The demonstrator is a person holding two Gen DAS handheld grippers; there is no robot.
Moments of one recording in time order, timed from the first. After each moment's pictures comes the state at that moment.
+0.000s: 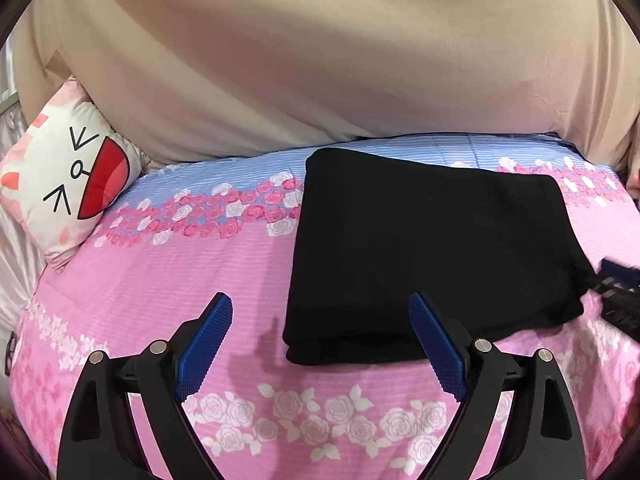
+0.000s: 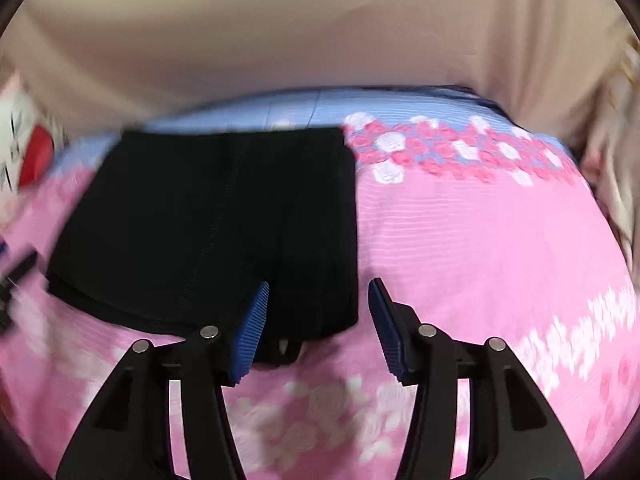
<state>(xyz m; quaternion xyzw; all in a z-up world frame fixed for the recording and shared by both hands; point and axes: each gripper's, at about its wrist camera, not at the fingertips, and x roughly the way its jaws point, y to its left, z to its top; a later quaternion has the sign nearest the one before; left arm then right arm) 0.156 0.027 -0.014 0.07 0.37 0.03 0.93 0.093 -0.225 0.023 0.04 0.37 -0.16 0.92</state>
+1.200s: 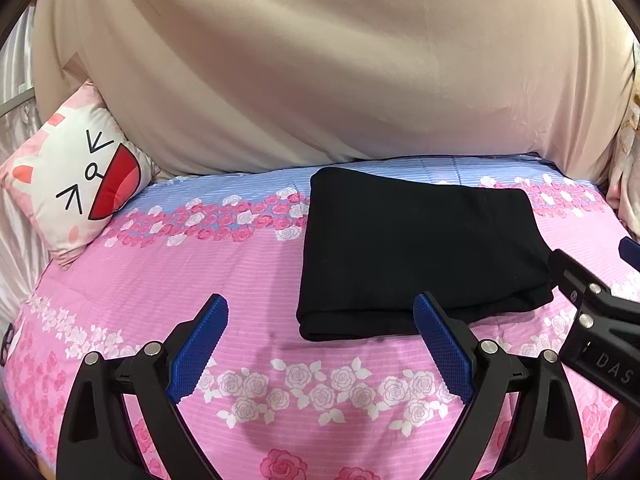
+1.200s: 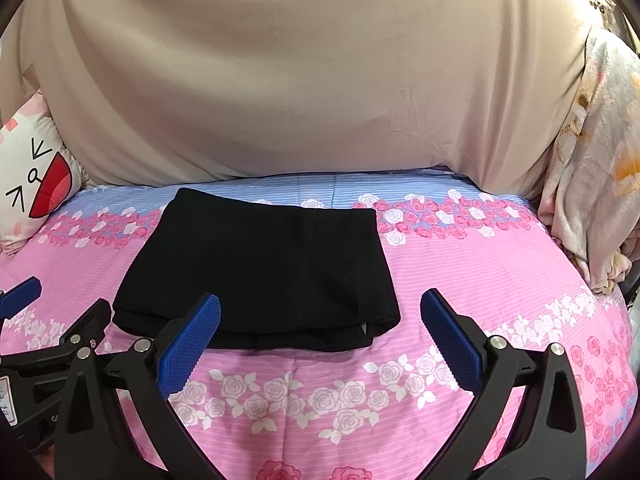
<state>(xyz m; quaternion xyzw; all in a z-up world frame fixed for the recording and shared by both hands) 0.110 0.037 0.008 0.05 0.32 0.02 0.94 0.061 -0.128 0.055 0.00 0.28 -0.20 0.94</state>
